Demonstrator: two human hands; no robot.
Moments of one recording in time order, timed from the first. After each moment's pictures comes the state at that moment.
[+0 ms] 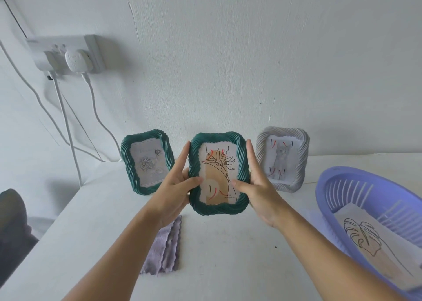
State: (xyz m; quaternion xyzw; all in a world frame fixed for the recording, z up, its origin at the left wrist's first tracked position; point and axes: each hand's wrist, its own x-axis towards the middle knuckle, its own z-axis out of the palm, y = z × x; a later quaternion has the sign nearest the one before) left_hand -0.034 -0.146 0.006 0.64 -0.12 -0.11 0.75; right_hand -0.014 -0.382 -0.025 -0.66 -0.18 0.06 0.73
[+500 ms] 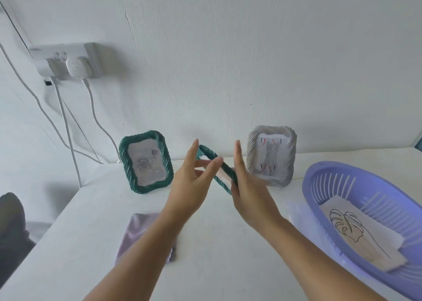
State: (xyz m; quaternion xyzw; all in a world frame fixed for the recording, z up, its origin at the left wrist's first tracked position) left_hand -0.066 -0.205 0.035 0.83 -0.05 0.11 0.55; right_hand -0.064 -0.371 -0.009 -0.89 -0.18 -0.19 0.38
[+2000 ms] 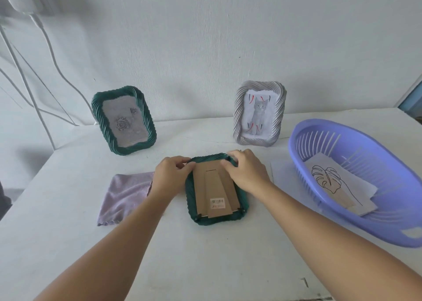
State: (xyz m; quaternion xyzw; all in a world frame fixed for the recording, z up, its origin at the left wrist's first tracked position) left_hand -0.052 -0.181 -0.082 0.90 0.07 0.04 0.42; right_hand -0.053 -0.404 -0.079 -0.95 0.02 0.01 0.31
